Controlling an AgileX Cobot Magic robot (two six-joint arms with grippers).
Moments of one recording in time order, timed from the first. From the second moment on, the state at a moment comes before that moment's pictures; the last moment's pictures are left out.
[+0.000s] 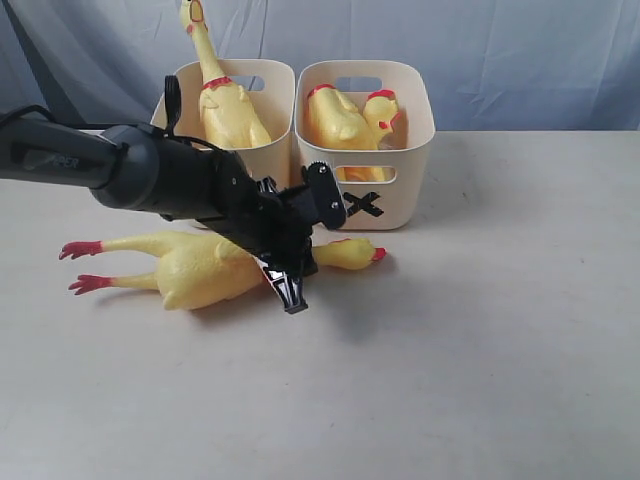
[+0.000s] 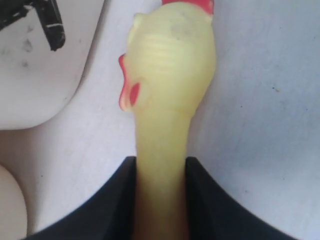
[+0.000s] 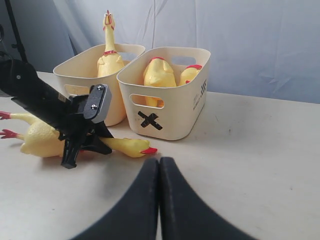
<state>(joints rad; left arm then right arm) -0.58 2.12 -1.28 -0.47 0.31 1.19 0.56 0.09 -0.36 -0.24 0.59 0.29</state>
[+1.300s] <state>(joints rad) -0.46 1.61 -1.28 -0.47 0.58 0.93 0.56 0.09 -0.36 -0.24 0.59 0.29</state>
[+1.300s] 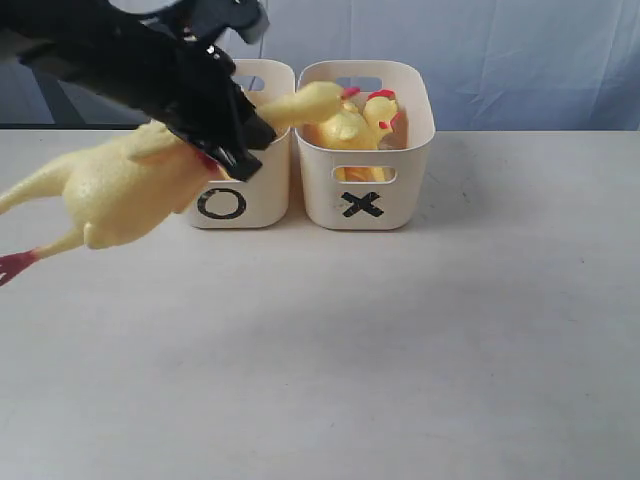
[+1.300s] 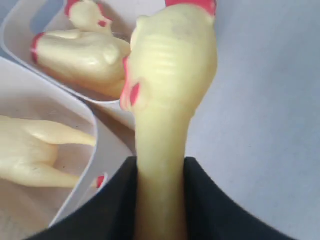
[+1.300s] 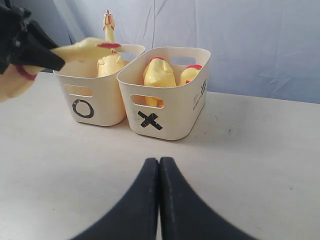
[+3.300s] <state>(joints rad) 0.07 1.93 -1.82 -1.72 0.85 1.78 0.56 0.09 -0.36 -0.24 0.59 0.29</state>
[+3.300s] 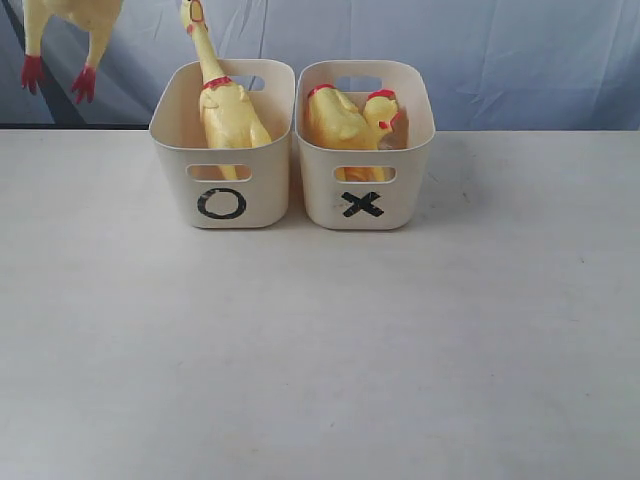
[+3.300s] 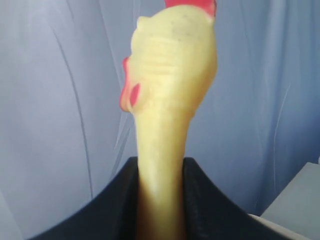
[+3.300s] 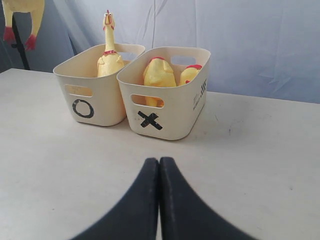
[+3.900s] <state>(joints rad) 0.07 2.10 -2.09 -1.72 0.79 1.49 0.56 0.09 -0.36 -0.24 0.59 0.29</state>
